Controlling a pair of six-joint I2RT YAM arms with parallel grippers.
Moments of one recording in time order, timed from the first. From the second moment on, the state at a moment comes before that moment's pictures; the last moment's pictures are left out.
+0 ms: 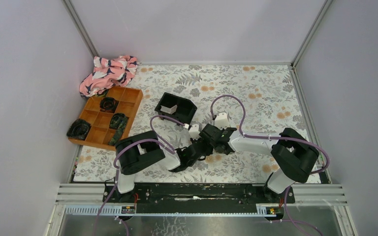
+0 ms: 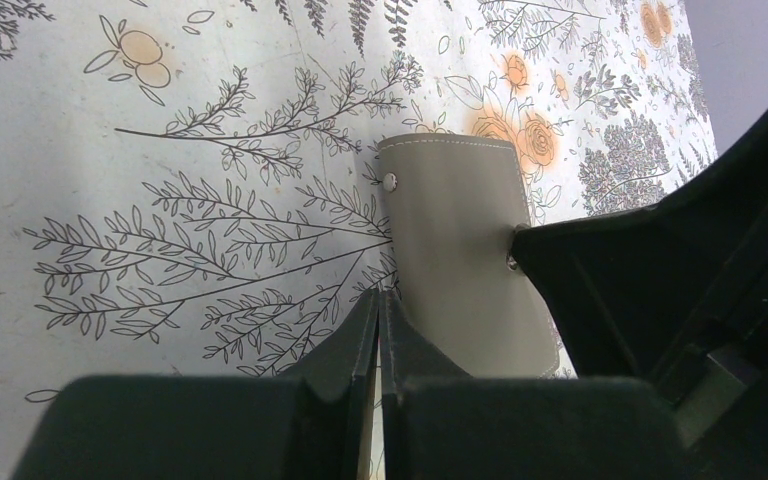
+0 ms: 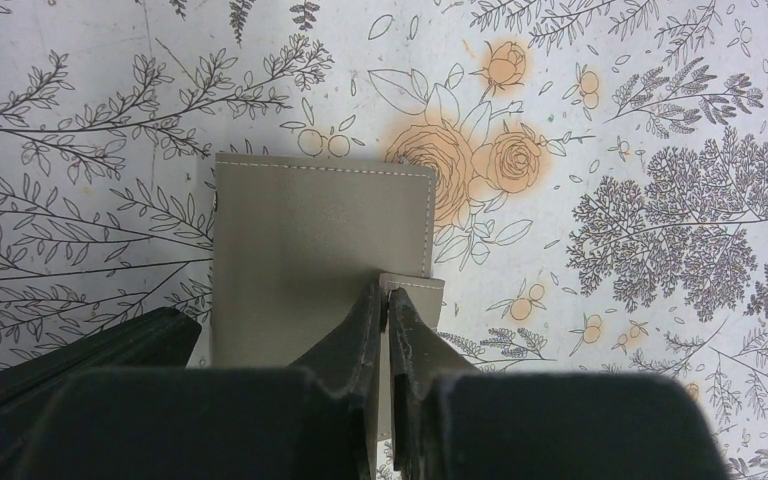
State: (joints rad) left arm -1.11 1.92 0.64 0.81 -0.48 -0.97; right arm 0.93 1.60 0.84 -0.53 0.74 0.66
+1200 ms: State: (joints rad) left arm -1.10 1.93 0.65 0.81 -0.48 -0.97; right arm 0.97 1.58 0.84 -0.56 0.72 0.67
